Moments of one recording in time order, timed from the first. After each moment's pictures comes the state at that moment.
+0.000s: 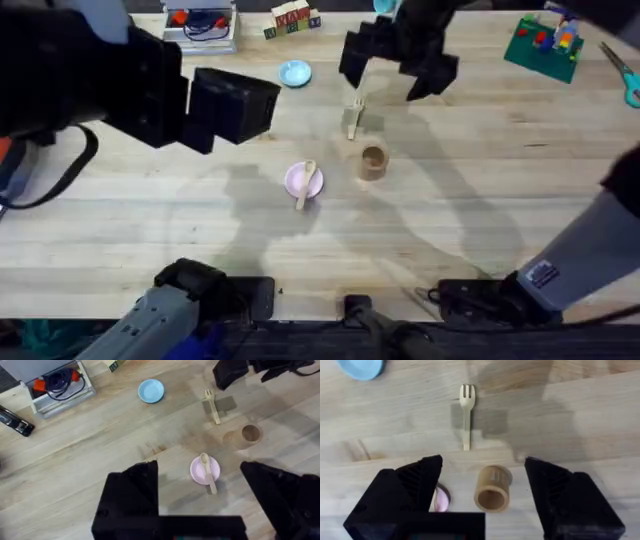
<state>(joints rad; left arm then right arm) -0.30 0.90 1.41 -1.24 0.06 0.12 0.48 1.93 1.80 -1.25 0.03 0.73</state>
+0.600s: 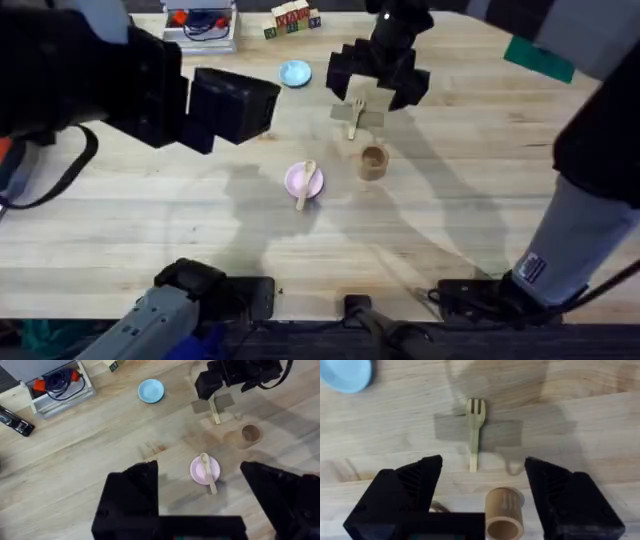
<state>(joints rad) -0.30 0.90 1.41 -1.24 0.06 0.12 0.50 2.07 1.80 -1.15 0.03 0.74</state>
